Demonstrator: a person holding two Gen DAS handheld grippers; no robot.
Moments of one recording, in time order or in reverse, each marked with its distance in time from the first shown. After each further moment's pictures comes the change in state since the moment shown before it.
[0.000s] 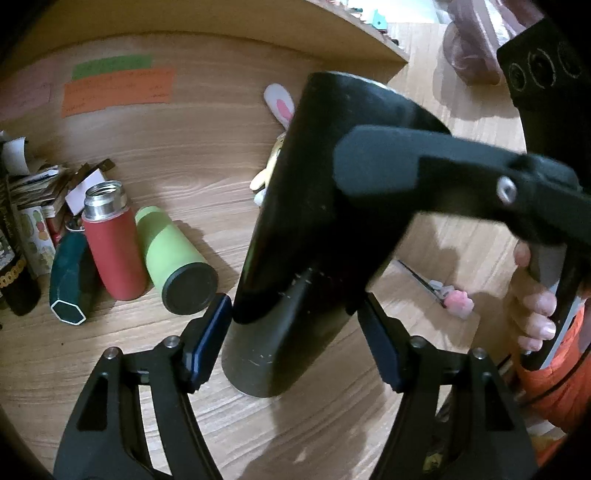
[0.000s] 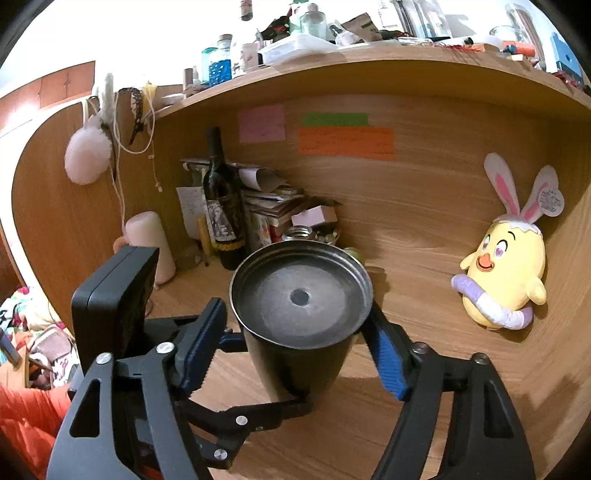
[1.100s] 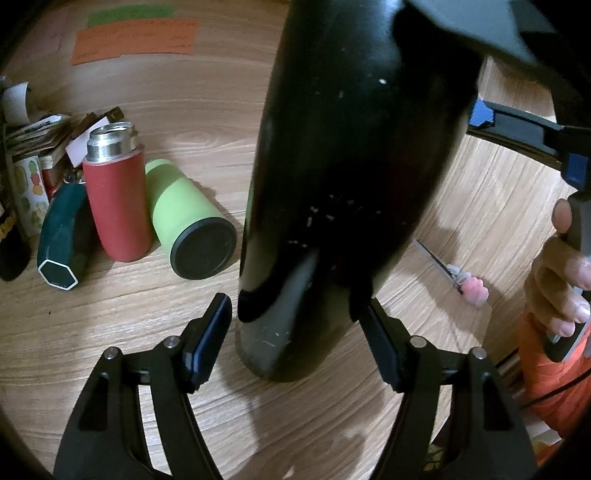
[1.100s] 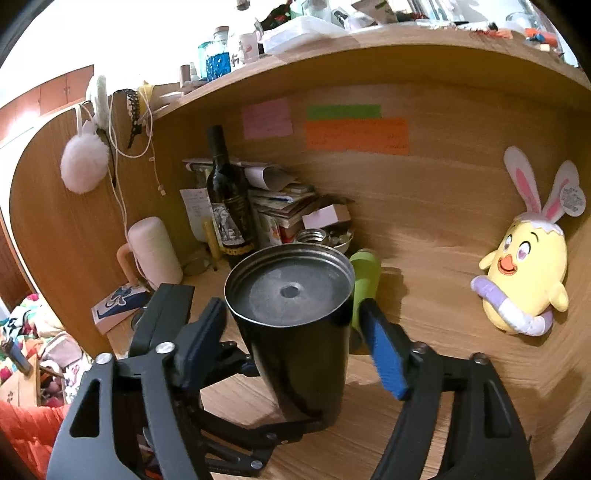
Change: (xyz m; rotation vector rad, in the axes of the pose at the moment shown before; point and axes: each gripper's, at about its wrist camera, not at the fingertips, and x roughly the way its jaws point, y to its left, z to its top) left arm 0.025 0.020 -0.013 -0.078 0.106 -0.008; right arm 0.020 0.008 0.014 0.025 0.019 0.029
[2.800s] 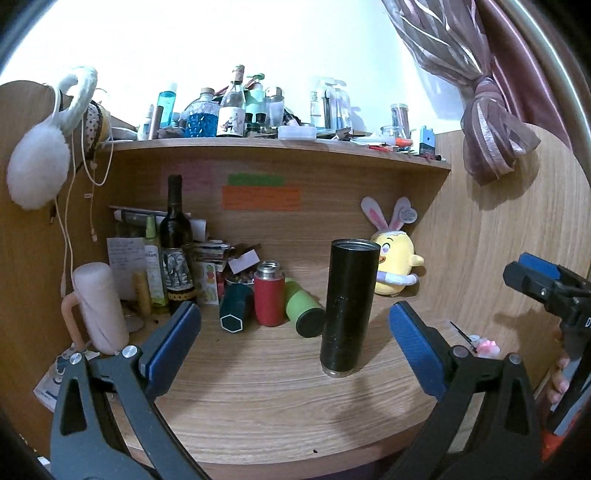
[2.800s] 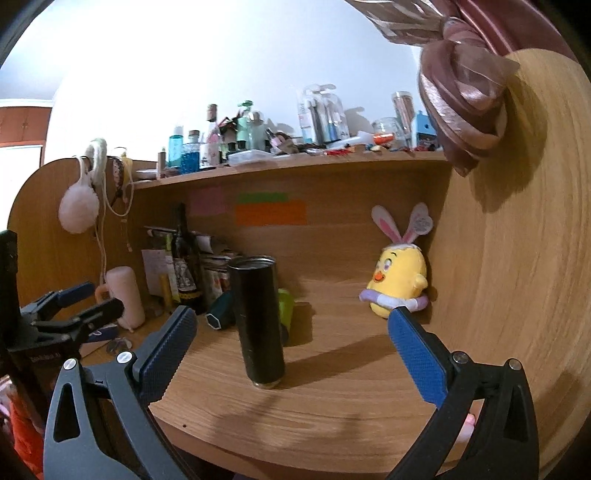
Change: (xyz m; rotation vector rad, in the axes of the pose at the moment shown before) left arm -0.210 -0.081 -0.053 -0.004 -0.484 0.460; right arm -0.173 0.058 -0.085 0.050 -0.324 -0.362
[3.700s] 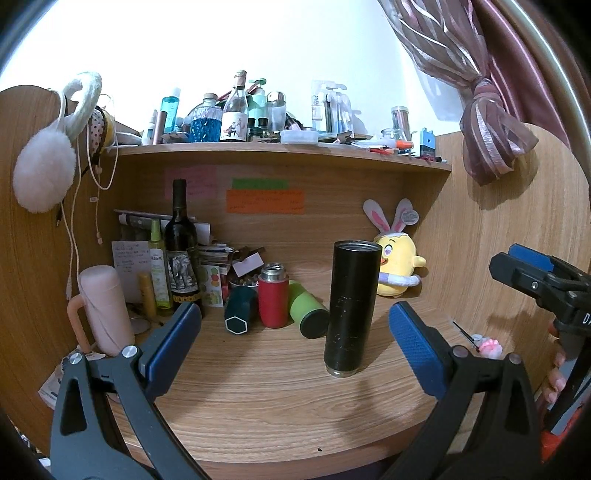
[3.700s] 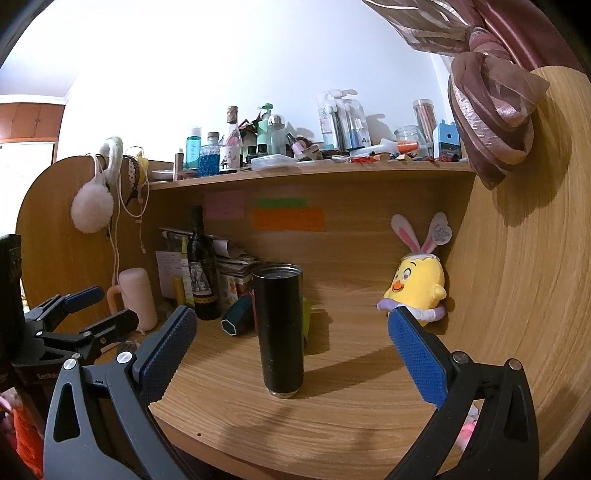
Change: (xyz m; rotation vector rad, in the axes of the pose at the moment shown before) left arm -0.008 -0.001 -0.002 0.009 -0.017 0.012; right arm 0.006 0.022 0.003 -0.028 -0.015 0.039
